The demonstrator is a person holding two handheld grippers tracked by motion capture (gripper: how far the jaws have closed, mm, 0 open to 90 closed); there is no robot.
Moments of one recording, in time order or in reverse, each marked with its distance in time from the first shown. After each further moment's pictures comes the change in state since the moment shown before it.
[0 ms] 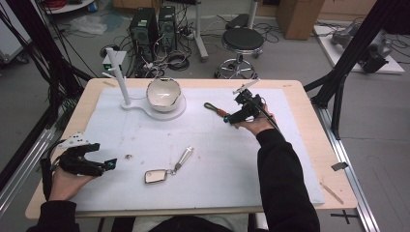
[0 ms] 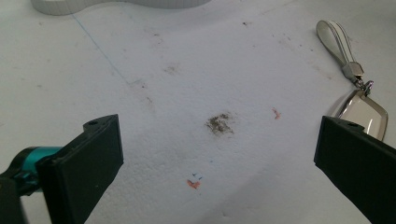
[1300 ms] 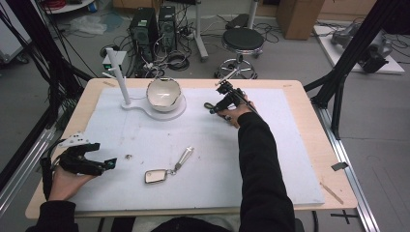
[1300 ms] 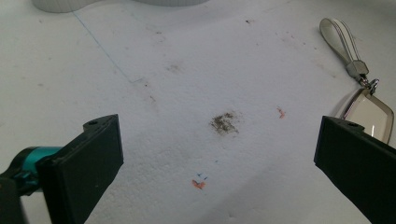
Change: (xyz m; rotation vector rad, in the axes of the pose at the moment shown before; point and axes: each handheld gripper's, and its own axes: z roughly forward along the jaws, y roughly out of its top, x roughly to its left) left arm 0.004 -0.001 0.003 0.011 -0.006 0.003; right arm -0.019 0.046 0.085 0.139 0.065 0.027
